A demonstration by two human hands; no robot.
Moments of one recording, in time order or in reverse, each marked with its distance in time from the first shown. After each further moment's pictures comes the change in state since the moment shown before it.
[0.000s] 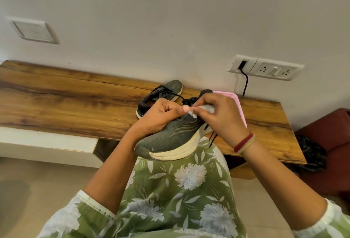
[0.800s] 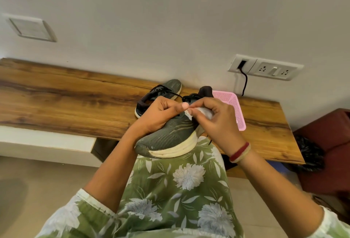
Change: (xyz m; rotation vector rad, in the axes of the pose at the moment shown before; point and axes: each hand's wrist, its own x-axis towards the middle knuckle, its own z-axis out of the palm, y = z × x) left_hand 0.006 -0.004 0.002 0.053 0.036 0.043; right_hand -0.014 -0.002 0.008 0.129 0.077 -0.020
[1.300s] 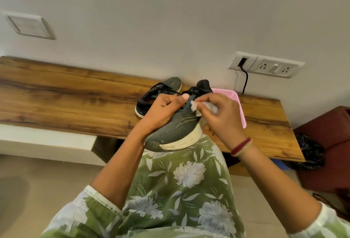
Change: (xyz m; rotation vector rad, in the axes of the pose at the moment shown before) left_hand 0.005 -0.001 0.011 0.009 0.127 -0.049; right_hand 0.002 0.005 -0.003 -0.005 0.060 0.018
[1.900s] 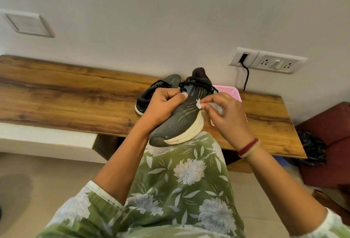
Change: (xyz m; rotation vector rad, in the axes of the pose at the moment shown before) left_hand 0.007 0.000 0.004 0.021 0.119 0.062; right_hand -0.005 0.012 -0.011 -0.116 -0.058 -0.015
